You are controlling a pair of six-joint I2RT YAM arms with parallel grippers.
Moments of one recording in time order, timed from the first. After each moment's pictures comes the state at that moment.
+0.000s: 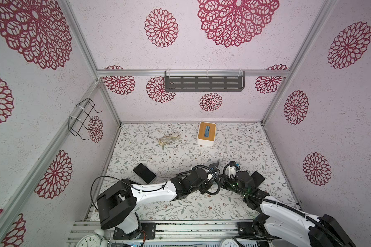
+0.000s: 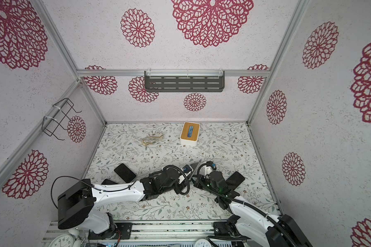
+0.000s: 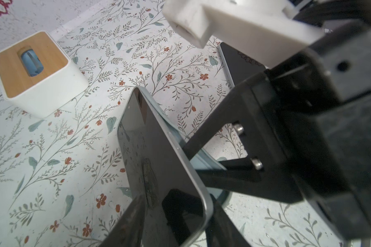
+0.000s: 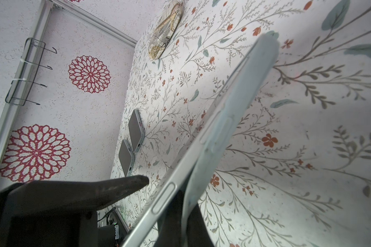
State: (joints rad) left arm -1.09 1.57 0.86 0.10 -0.18 0.00; right arm 0.63 0.96 0.25 0.29 -0.25 0.95
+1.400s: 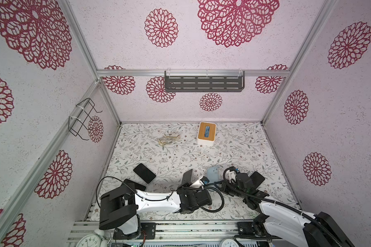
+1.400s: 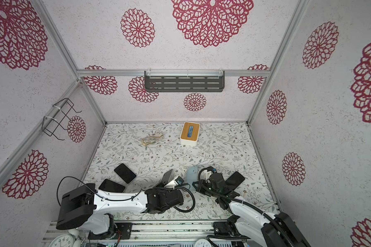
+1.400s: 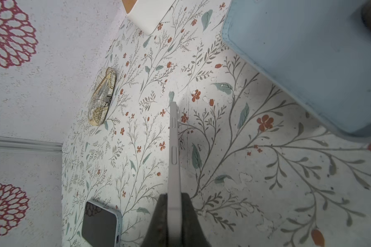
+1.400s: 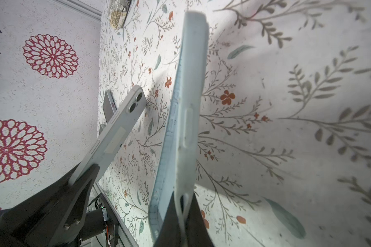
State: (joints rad) left arm -1.32 1.59 0.86 -0.45 -0.91 -0.22; right arm 0.57 1.03 0.21 0.21 -0.35 0.94
